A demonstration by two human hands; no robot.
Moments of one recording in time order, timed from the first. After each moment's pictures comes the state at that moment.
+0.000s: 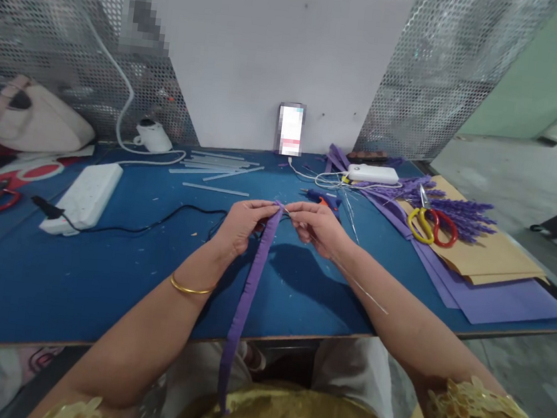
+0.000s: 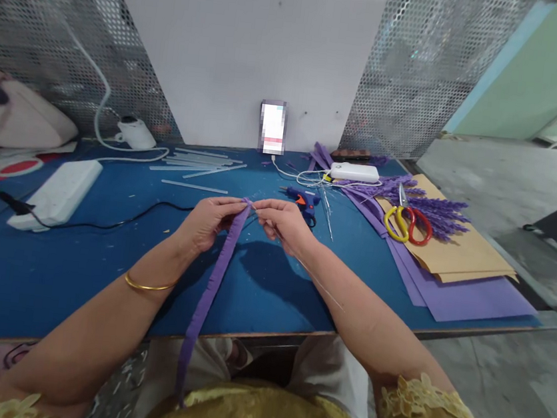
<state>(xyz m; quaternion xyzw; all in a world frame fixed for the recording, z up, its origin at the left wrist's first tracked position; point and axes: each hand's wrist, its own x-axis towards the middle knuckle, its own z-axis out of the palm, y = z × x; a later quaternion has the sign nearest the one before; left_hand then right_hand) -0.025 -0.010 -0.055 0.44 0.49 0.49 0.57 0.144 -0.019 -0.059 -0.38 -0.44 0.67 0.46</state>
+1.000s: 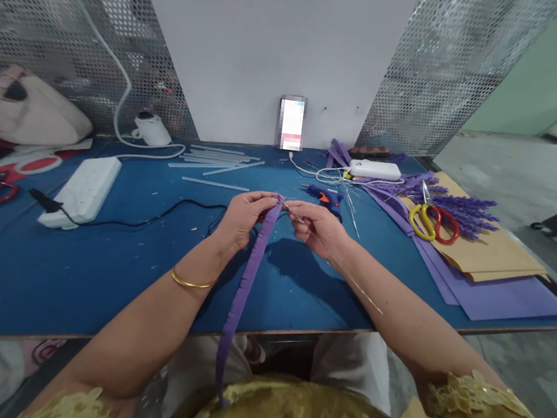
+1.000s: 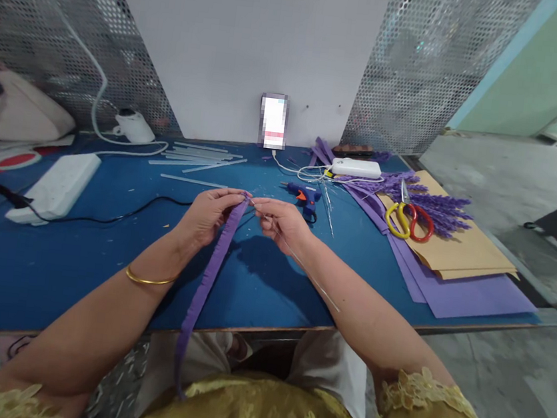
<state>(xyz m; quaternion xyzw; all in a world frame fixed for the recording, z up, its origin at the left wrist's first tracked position) -0.022 -0.010 -0.056 0.44 0.46 0.52 0.56 0.140 -0.022 -0.060 -0.36 -0.33 0.74 0.46</state>
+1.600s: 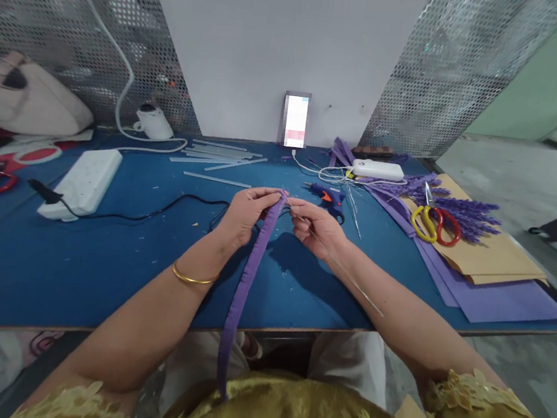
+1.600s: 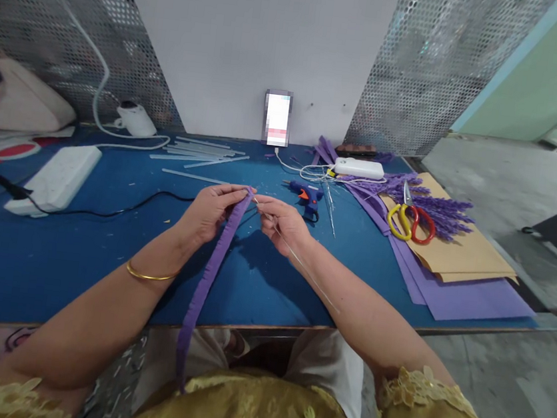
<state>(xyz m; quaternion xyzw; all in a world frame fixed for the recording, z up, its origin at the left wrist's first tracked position) -0.024 -0.010 -0.056 0.46 0.45 0.51 0.57 0.133 -0.024 -0.065 -0.33 -0.32 0.75 0.48</state>
